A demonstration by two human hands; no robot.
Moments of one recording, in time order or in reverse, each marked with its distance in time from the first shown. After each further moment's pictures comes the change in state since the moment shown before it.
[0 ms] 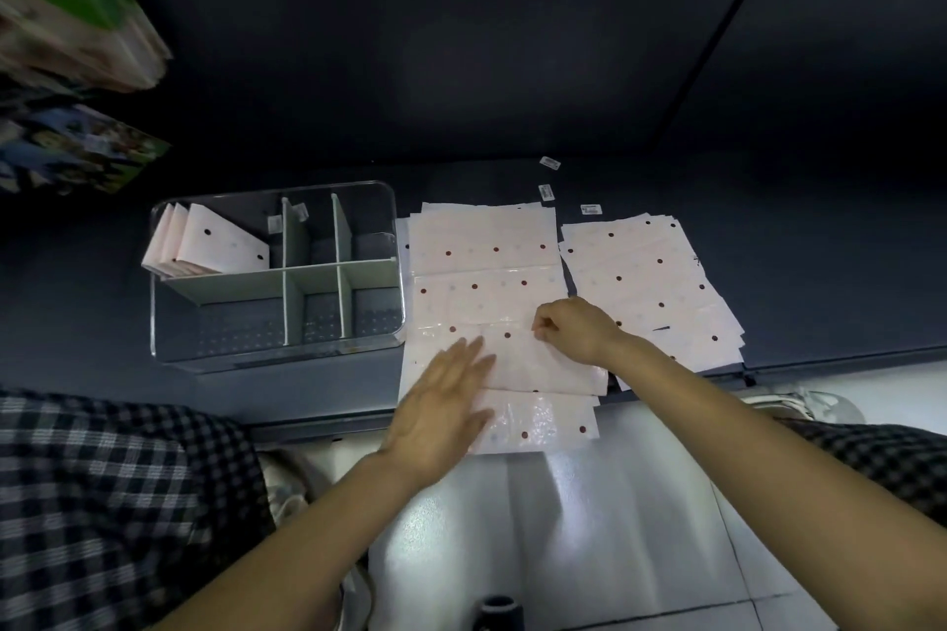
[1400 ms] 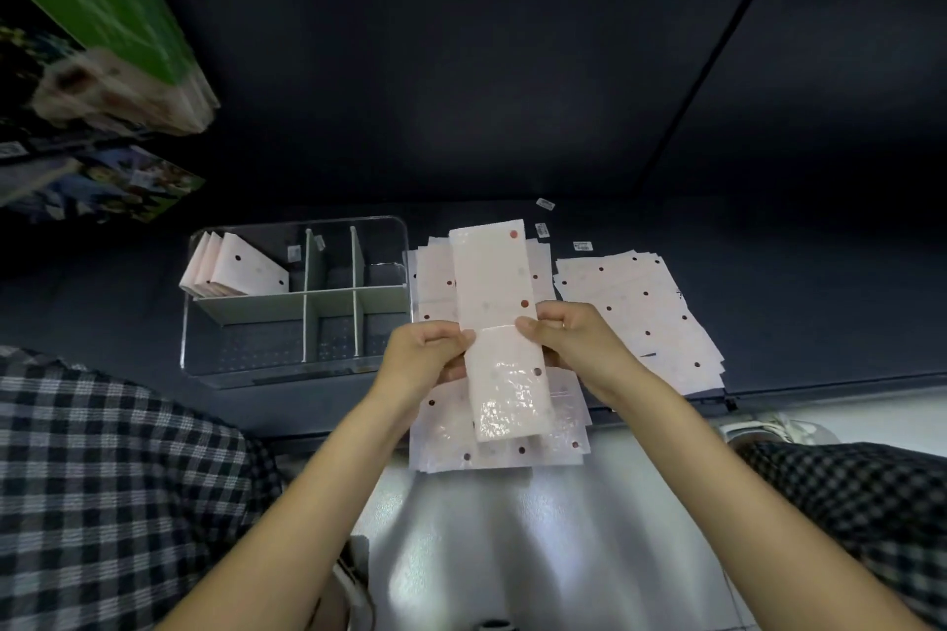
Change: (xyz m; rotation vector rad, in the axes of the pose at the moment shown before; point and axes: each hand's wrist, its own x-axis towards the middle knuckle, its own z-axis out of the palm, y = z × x) left_hand 0.023 0.020 -0.092 -1.361 0.219 -0.584; right_hand -0.074 -0.068 -0.038 1.125 0.136 -0.030
